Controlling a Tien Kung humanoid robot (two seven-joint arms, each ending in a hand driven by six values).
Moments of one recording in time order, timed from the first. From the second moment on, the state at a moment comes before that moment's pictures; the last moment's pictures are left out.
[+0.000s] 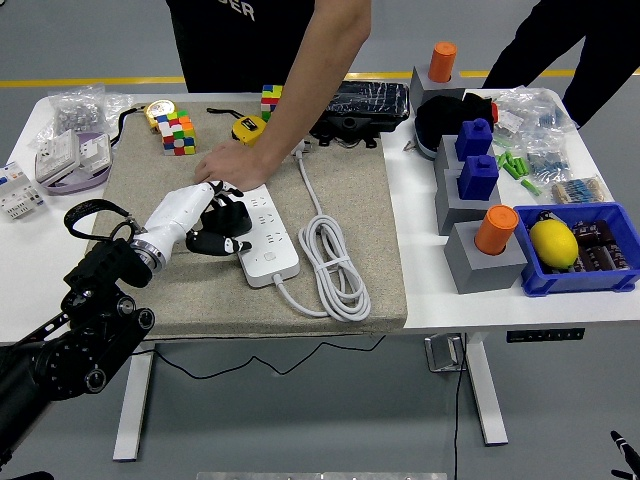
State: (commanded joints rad) left arm -0.45 0.14 -1.07 -0.96 2.04 0.15 -0.05; right arm 0.17 -0.14 1.77 0.18 -1.51 0.02 -0.12
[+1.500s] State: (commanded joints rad) left arm -0.50 0.12 -1.06 -0.86 2.10 0.19 -0.02; right arm 0.17 -0.14 1.75 0.18 -1.50 0.01 -0.13
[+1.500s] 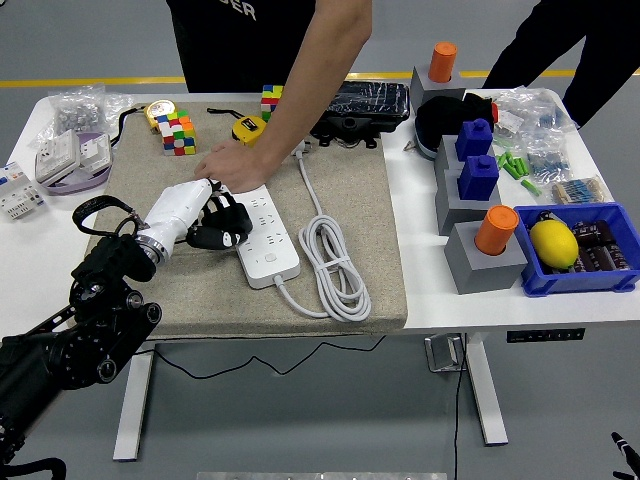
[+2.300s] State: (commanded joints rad) left arm -0.52 0.12 -1.06 -0.88 2.09 0.20 -0.03; right arm 0.18 -0.15 1.74 0.18 -1.49 0.01 -0.14
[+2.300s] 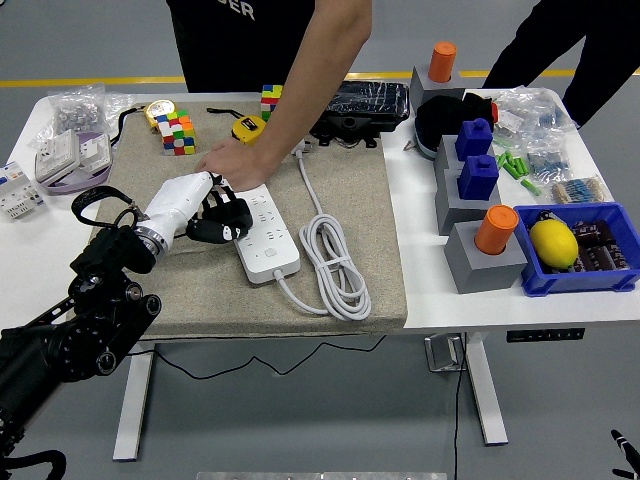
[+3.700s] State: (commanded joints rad) left arm -0.53 0.13 -1.08 -0.89 2.11 0.12 -0.02; right arm 0.17 -0.15 1.73 0.18 -1.49 0.00 -0.14
